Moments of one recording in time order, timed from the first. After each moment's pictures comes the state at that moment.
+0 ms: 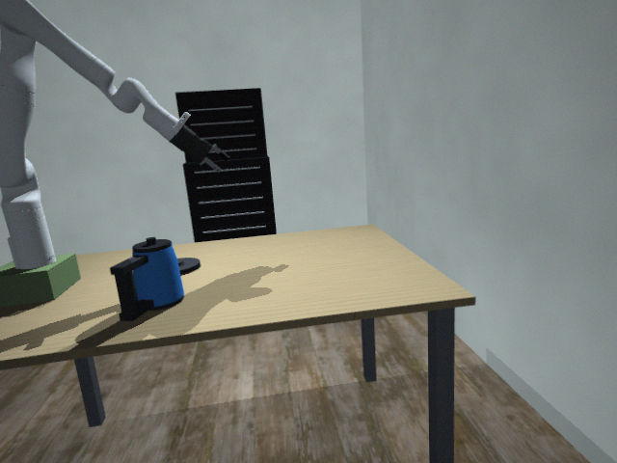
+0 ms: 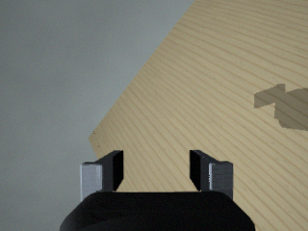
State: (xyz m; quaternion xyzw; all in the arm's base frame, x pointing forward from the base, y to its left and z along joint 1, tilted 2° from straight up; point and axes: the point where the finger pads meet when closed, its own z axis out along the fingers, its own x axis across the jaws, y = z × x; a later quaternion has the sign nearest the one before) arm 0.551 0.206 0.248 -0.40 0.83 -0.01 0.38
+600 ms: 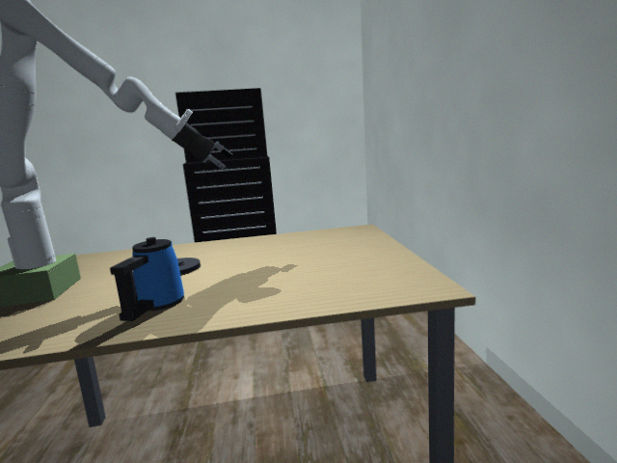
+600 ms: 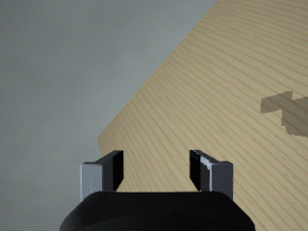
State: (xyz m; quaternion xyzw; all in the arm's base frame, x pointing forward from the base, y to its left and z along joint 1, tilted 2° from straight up) arm 0.564 0.205 0.257 -0.43 0.81 -0.02 0.39
